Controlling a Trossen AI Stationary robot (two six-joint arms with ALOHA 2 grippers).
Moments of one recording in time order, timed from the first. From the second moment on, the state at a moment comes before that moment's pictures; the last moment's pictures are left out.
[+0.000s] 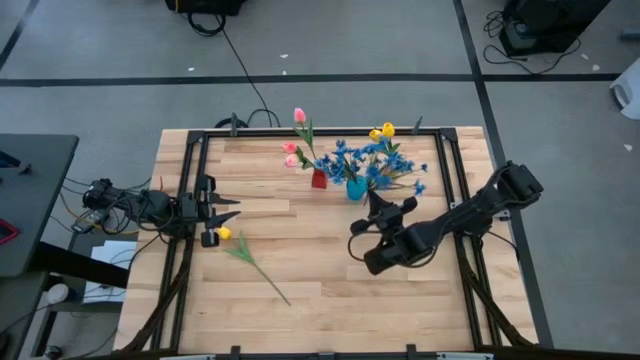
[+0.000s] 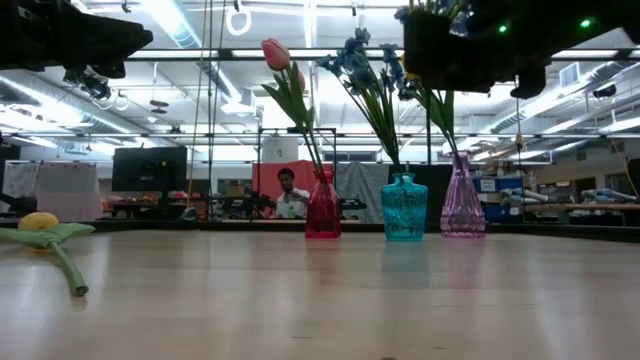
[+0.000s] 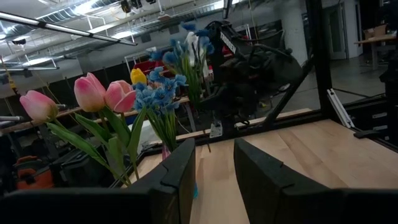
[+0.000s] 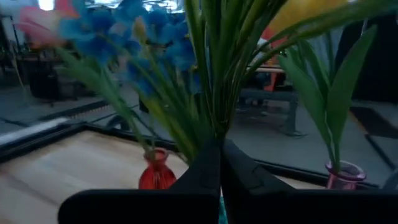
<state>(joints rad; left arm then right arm) -0.35 0.00 0.11 0.08 -0.42 0.31 0.41 1.61 0.87 -0.31 1.58 1.07</state>
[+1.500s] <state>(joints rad) -0.35 0.00 0.11 0.07 -0.42 0.31 0.33 1.13 0.55 0.67 0.93 -0.09</state>
